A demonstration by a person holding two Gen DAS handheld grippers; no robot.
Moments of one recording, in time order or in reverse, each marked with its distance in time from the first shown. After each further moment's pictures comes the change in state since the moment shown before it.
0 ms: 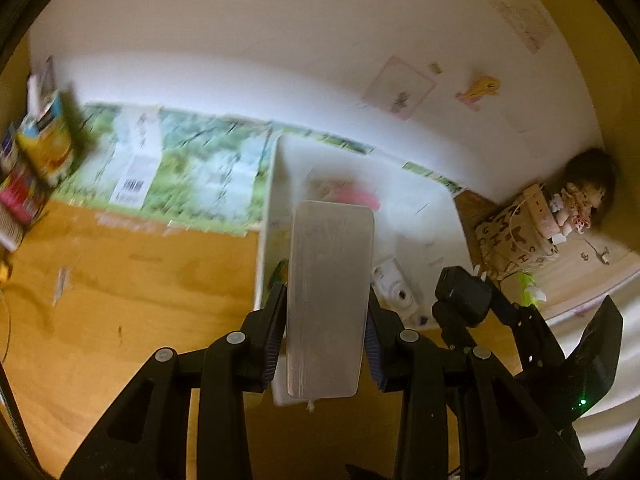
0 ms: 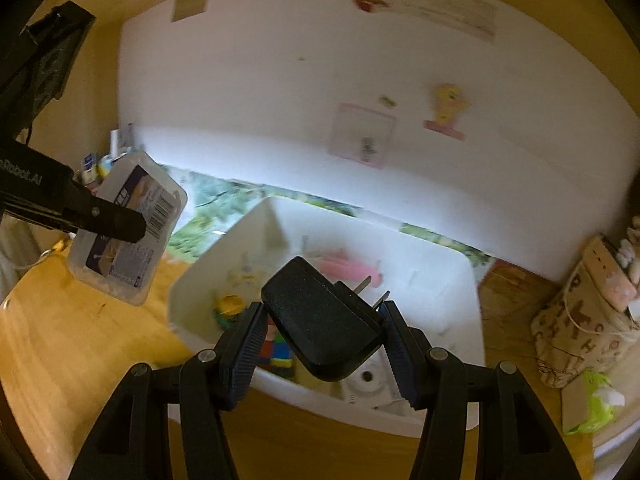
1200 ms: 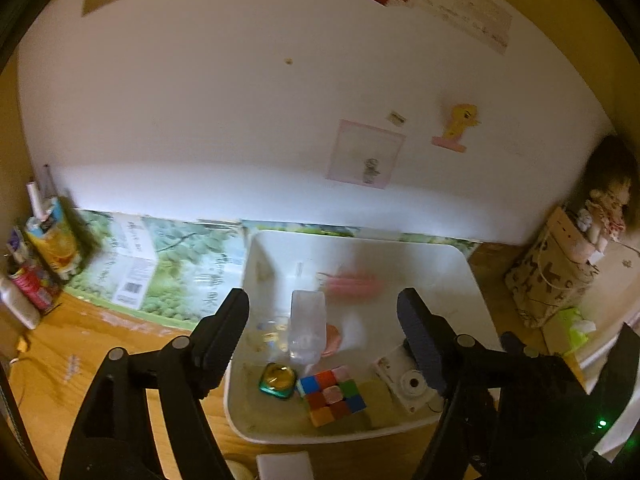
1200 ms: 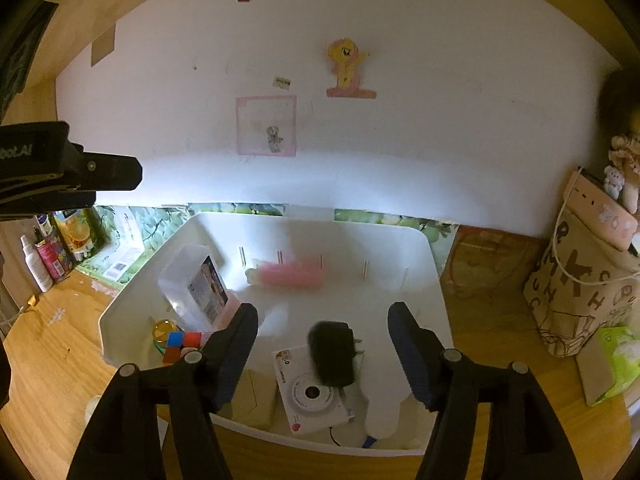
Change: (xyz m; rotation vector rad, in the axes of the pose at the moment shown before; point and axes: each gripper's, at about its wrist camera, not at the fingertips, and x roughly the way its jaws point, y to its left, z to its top) left arm 0.024 -0.061 0.014 0.132 -0.290 0.180; right arm 0.028 -0.065 -0.018 0.185 -0.048 -0.038
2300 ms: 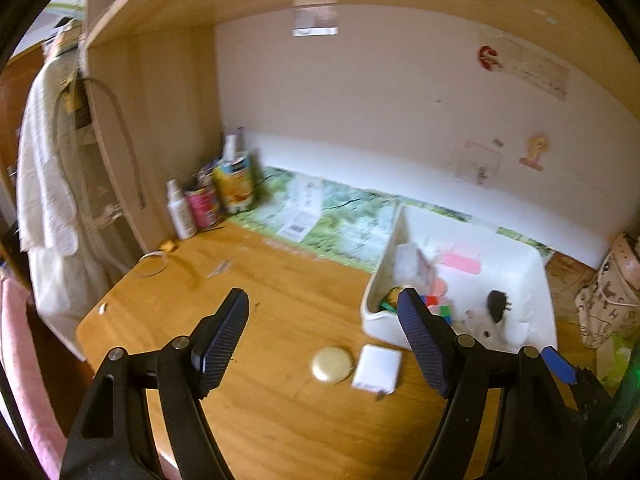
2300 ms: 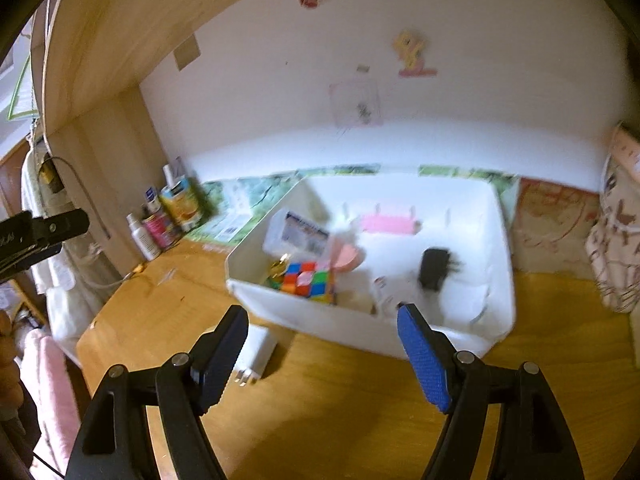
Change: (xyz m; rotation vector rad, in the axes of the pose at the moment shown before) left arm -0.147 0.012 -0.099 -0.223 -0.093 0.471; right arm -0.061 -0.003 -0.031 0.031 0.126 0.394
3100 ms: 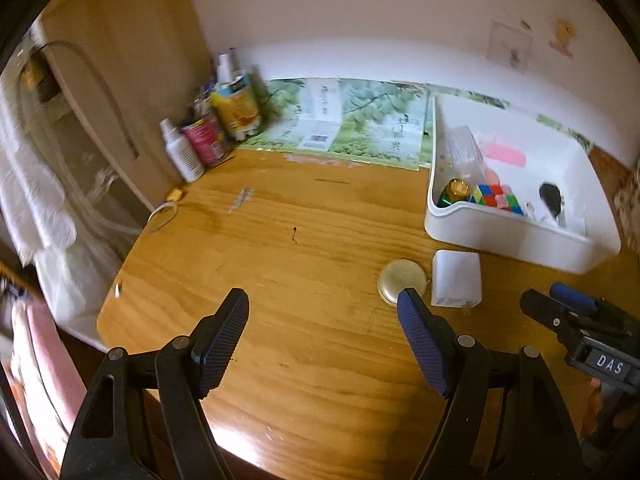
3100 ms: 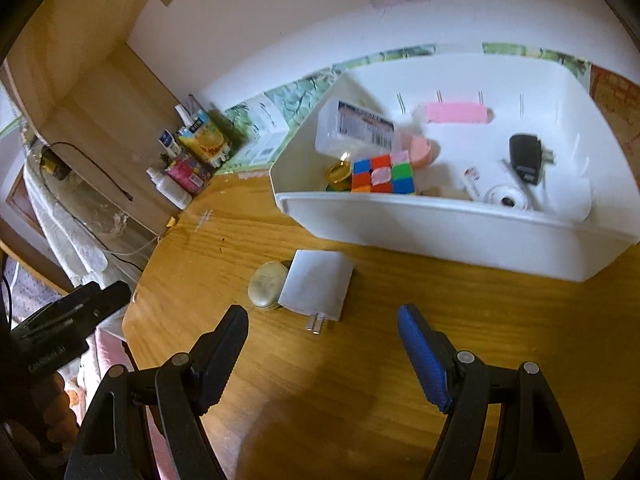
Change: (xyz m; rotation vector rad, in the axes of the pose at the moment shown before) left arm 0.067 0.039 -0.037 0.221 0.270 0.027; right arm 0.069 0.038 -0.028 0.152 0.297 0.144
